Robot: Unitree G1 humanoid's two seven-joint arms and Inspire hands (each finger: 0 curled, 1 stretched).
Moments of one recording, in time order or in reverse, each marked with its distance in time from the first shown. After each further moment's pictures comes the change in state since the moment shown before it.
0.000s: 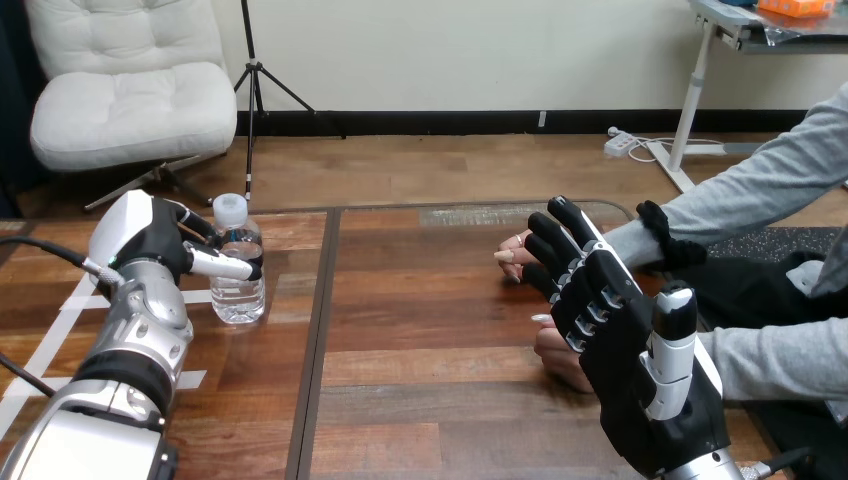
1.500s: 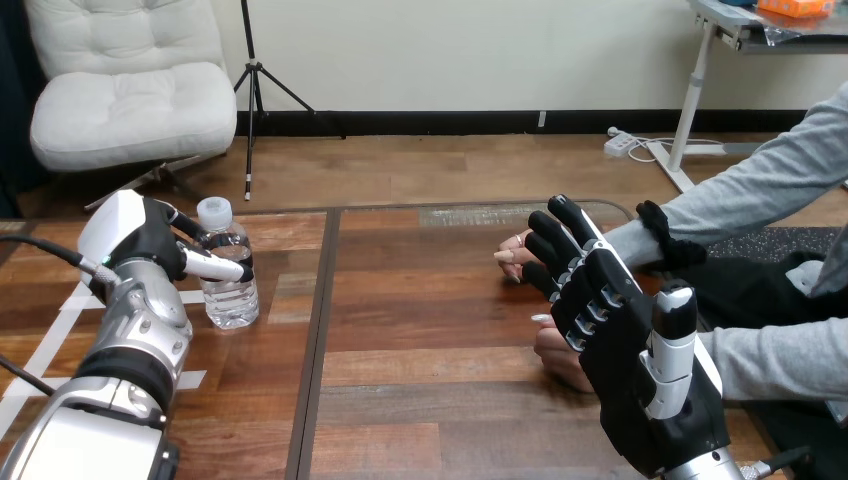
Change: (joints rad) left arm -0.008 -0.001 -0.007 0.000 0.013 0.054 0.035; right arm -0.002 0.000 0.000 0.000 0.000 0.000 0.000
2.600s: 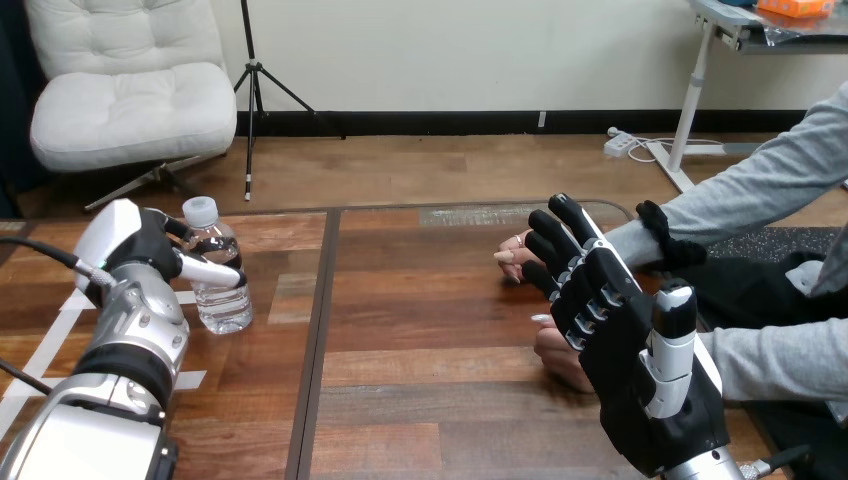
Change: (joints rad) left arm -0.007 0.001 0.009 0.000 -0.001 0.059 -0.034; right arm -0.002 0.000 0.000 0.000 0.000 0.000 0.000
